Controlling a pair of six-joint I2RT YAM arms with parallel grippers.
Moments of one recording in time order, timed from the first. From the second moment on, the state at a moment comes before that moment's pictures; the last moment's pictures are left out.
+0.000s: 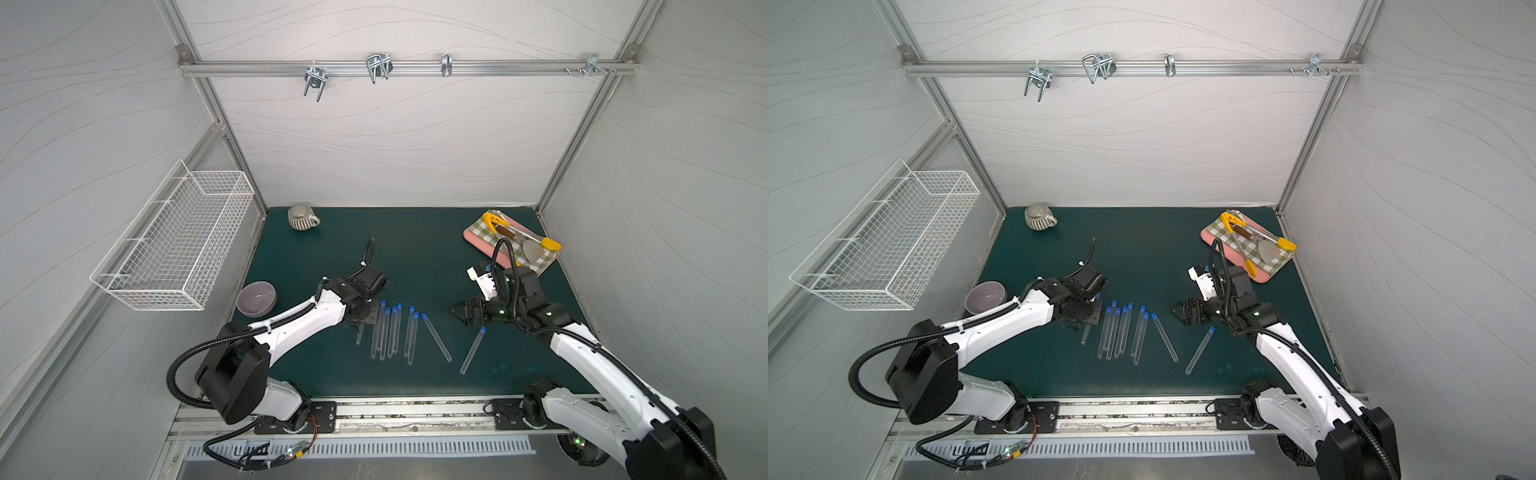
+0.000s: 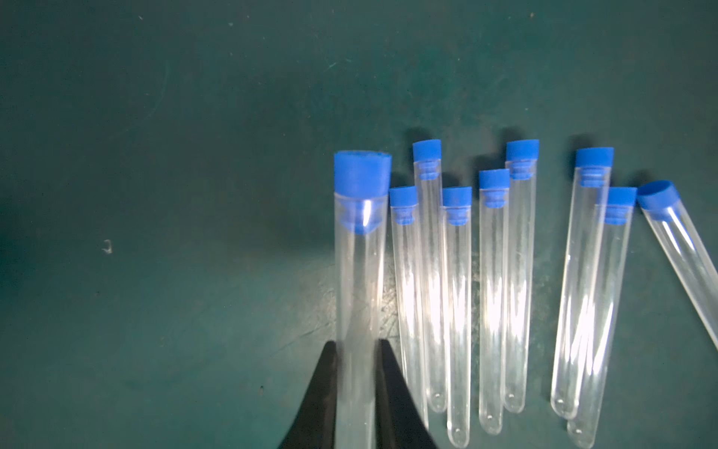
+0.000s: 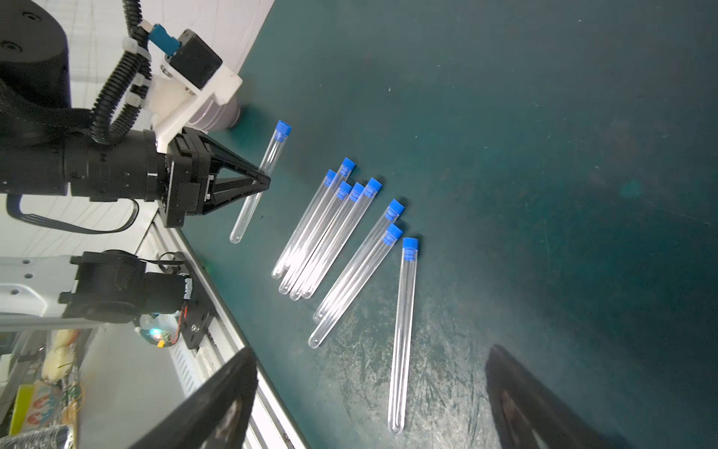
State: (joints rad) left arm -0.66 1.41 0.94 -0.79 -0.17 -0.49; right arm 0.42 0.95 0.67 -0.48 -0.58 0.19
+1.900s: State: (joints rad) left arm -0.95 1.17 0.92 -0.75 0.08 -0.28; right arm 0.51 1.08 0.70 -0.30 -0.94 0.35
